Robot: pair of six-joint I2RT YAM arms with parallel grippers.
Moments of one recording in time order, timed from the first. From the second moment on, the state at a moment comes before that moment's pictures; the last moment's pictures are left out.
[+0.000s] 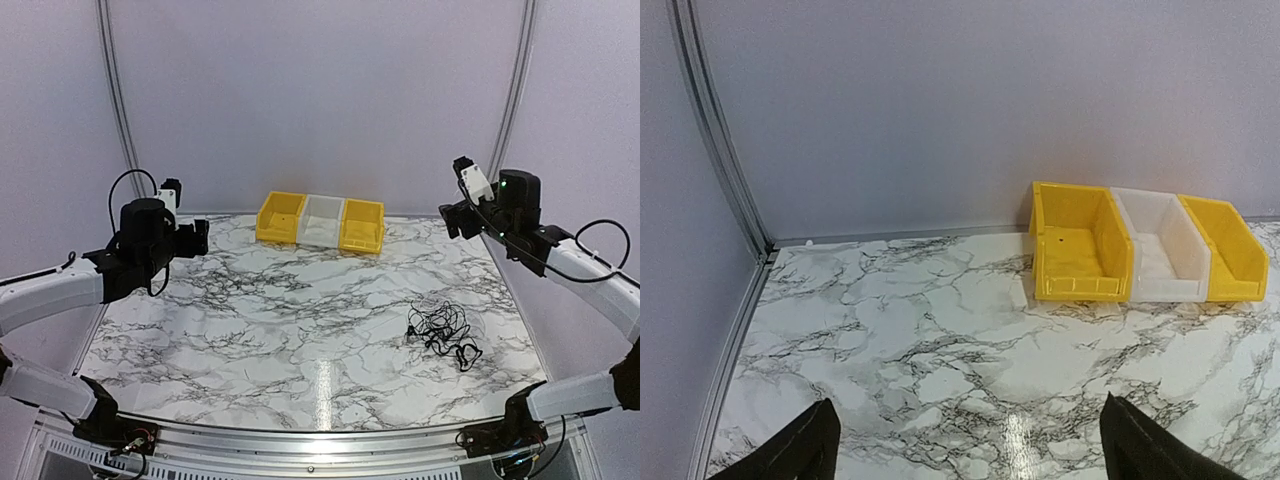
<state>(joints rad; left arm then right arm) -0.53 1.23 0.79 0.11 -0.44 -0.14 0.30 1.20 1.01 -0.08 0.15 -0.34</state>
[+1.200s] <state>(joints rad) -1.08 1.61 0.93 0.11 -0.01 -0.23 0.27 1.28 0.60 -0.55 -0.27 -1.00</state>
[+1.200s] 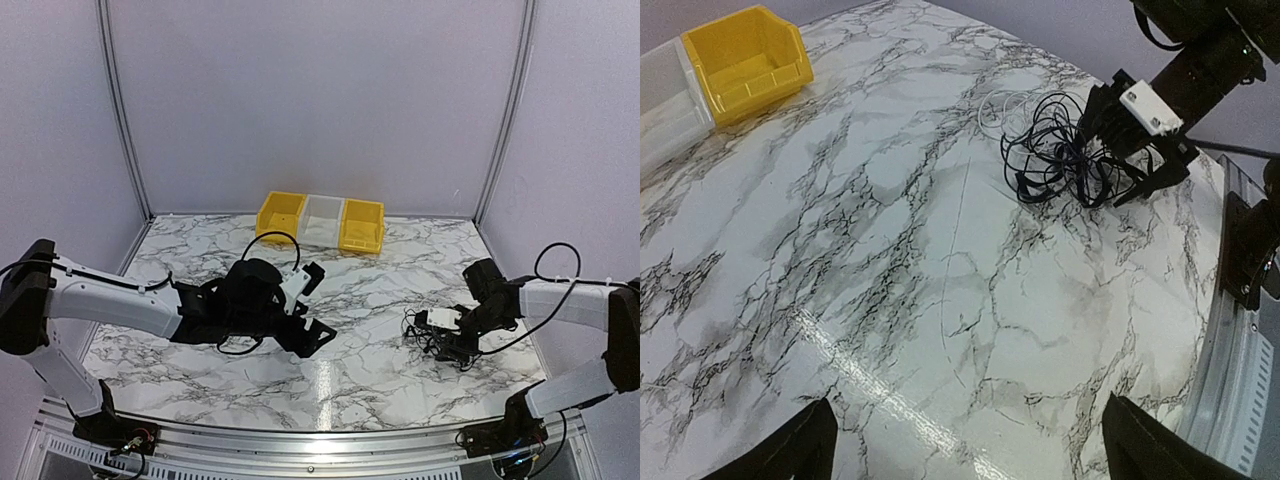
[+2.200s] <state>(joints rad) -0.90 1.37 0.91 -0.01 -0.23 -0.21 0.64 1.47 1.12 -0.76 -0.44 -0.92</state>
